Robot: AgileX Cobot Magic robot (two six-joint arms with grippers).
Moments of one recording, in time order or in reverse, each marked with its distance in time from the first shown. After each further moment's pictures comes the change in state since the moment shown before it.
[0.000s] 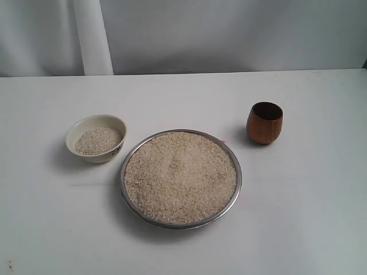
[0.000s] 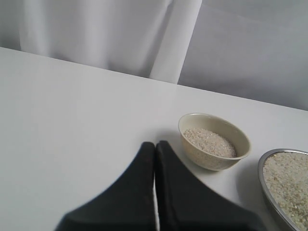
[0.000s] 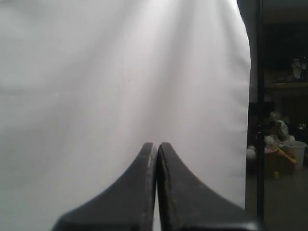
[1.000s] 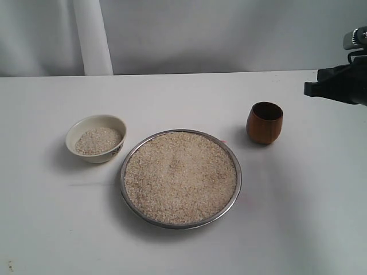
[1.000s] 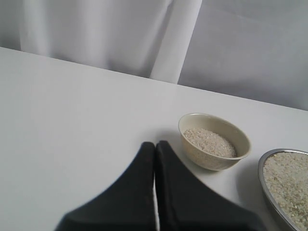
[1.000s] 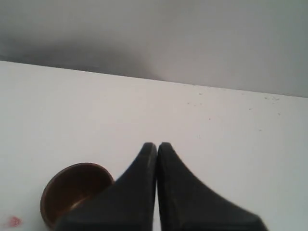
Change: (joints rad) left arm 0.000 0.000 0.000 0.000 0.000 0.000; right arm 0.024 0.979 -0.068 -0.325 -0.344 0.123
